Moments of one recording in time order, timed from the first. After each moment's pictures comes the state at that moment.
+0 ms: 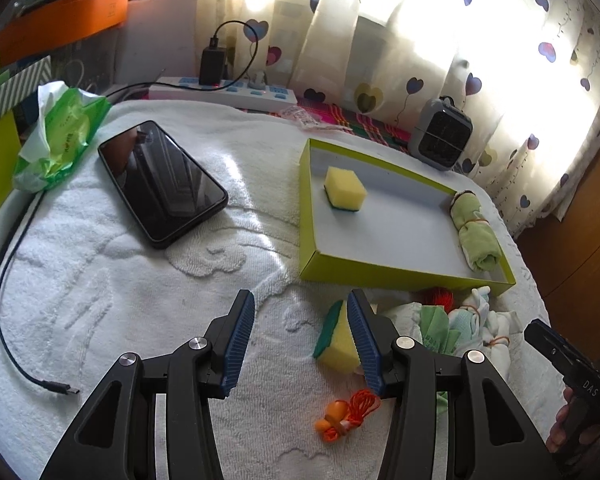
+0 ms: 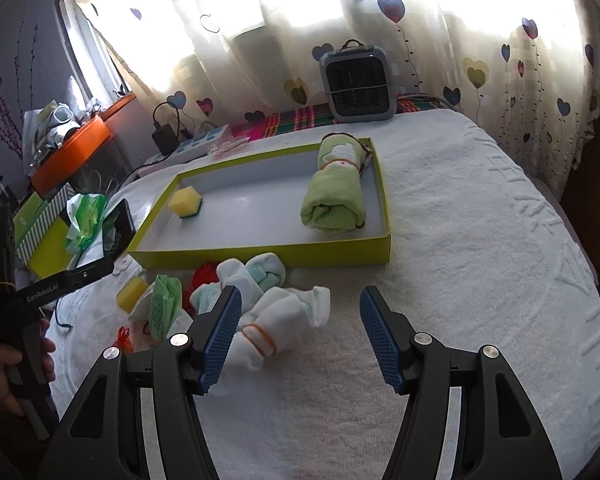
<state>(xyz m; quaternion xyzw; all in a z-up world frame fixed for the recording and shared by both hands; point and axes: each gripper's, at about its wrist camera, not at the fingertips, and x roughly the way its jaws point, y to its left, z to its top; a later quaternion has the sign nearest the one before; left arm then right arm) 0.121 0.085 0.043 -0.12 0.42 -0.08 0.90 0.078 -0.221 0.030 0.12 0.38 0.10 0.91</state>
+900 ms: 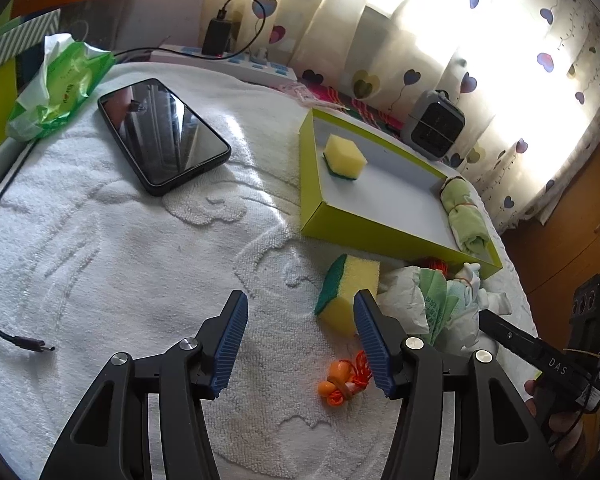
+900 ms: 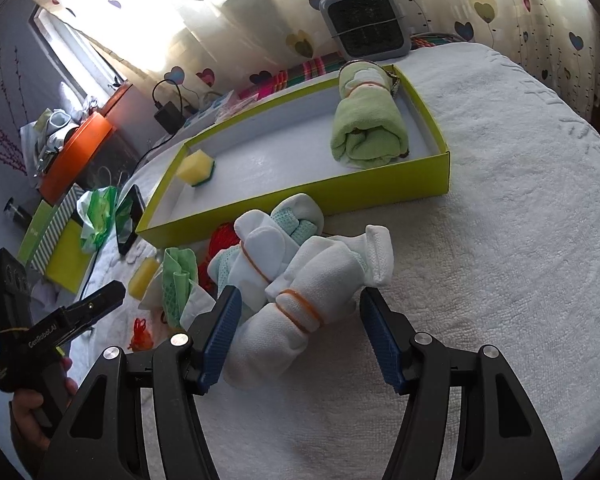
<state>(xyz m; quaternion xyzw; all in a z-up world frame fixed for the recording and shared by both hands) 0.107 0.096 0.022 -0.16 0.44 -0.10 0.88 0.098 -0.208 -0.006 0.19 0.43 0.12 0.88</state>
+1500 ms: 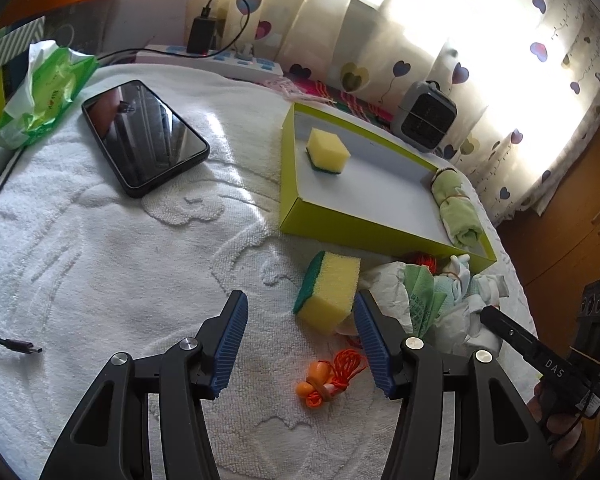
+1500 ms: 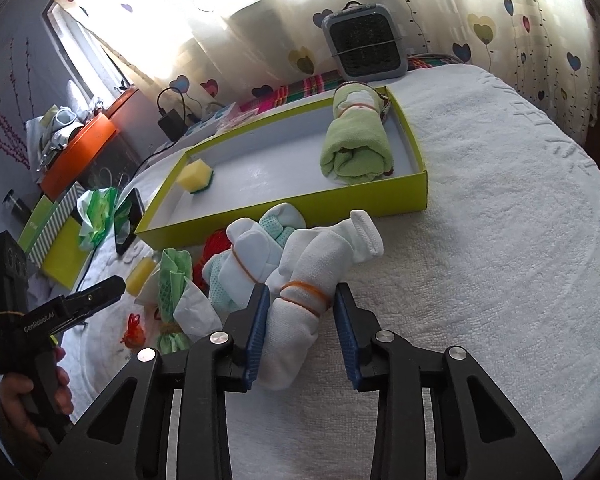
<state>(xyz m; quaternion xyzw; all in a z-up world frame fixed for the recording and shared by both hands) 0.111 0.083 0.024 -0.15 0.44 -0.12 0.88 0.085 -0.216 0.004 0.15 0.40 0.12 0.90</state>
